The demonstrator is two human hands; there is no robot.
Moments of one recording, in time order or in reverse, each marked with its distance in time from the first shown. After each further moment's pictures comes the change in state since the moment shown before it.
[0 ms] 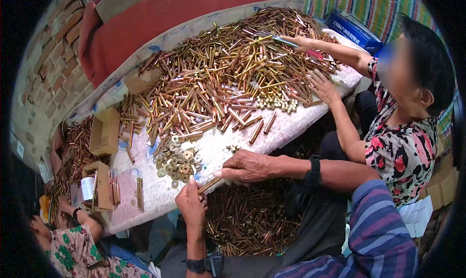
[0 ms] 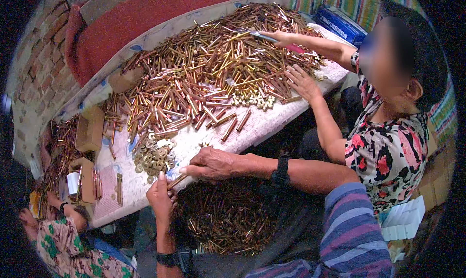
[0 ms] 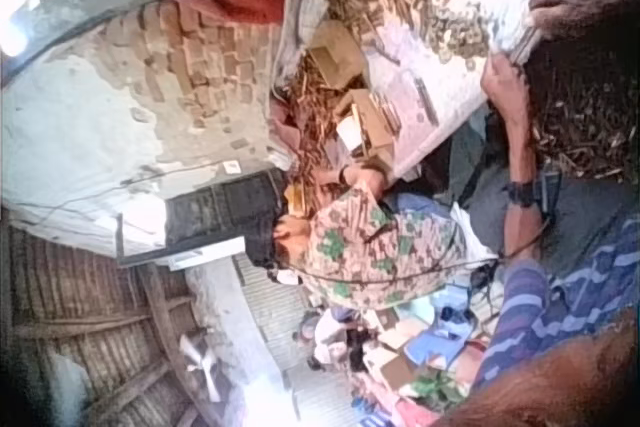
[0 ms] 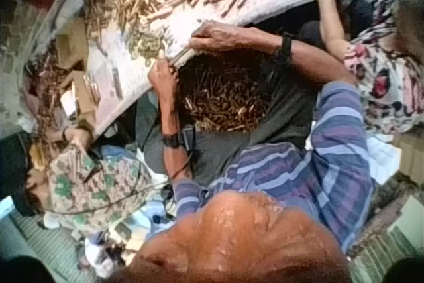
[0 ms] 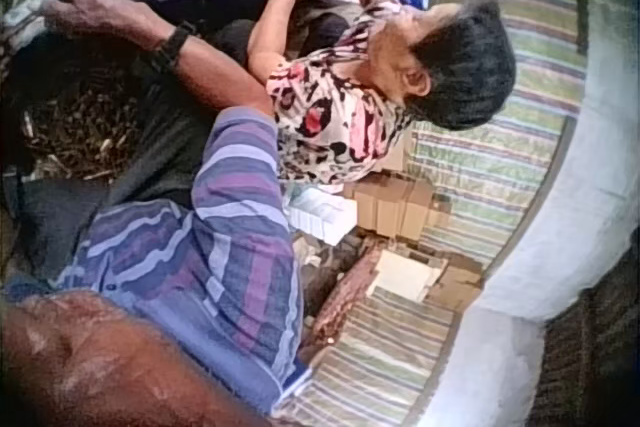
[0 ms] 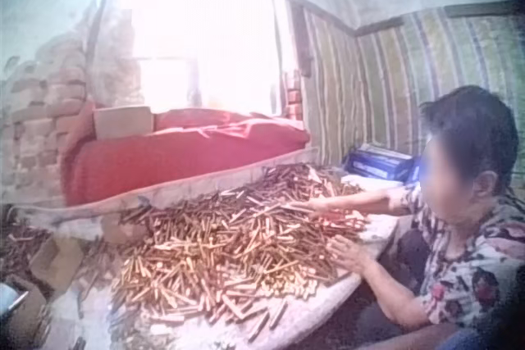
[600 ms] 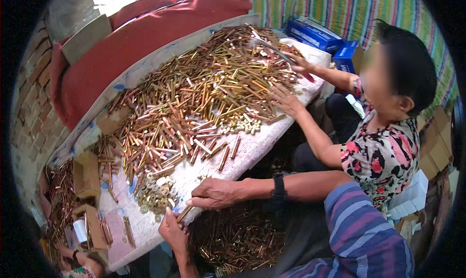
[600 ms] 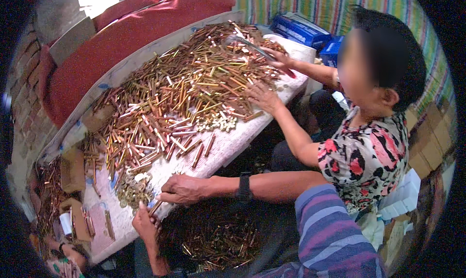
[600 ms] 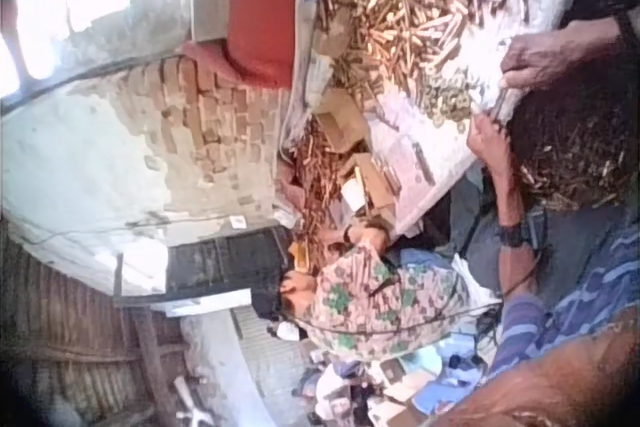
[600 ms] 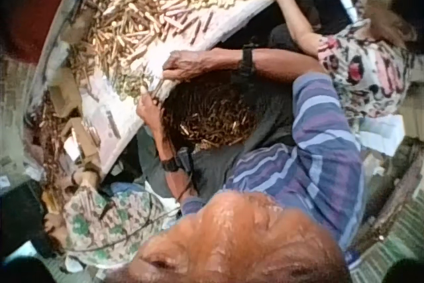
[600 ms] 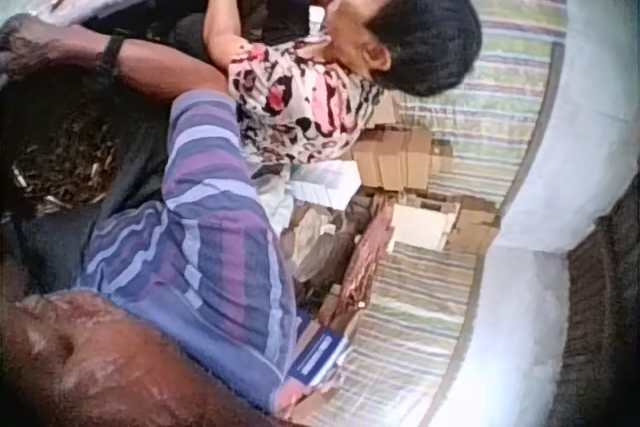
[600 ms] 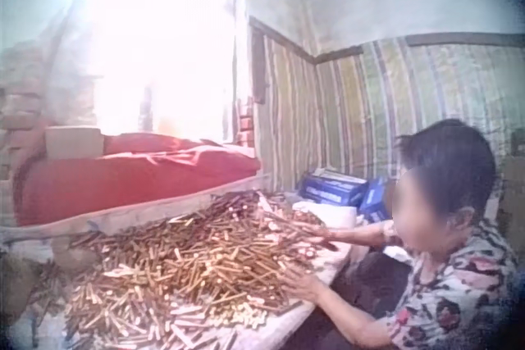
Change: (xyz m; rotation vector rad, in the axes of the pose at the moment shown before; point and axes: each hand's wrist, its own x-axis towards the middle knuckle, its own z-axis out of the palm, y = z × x) left_hand 0.013 -0.009 0.005 -0.051 0.082 -0.038; right_hand 0.015 0.024 0.008 -0.138 0.244 -0.402
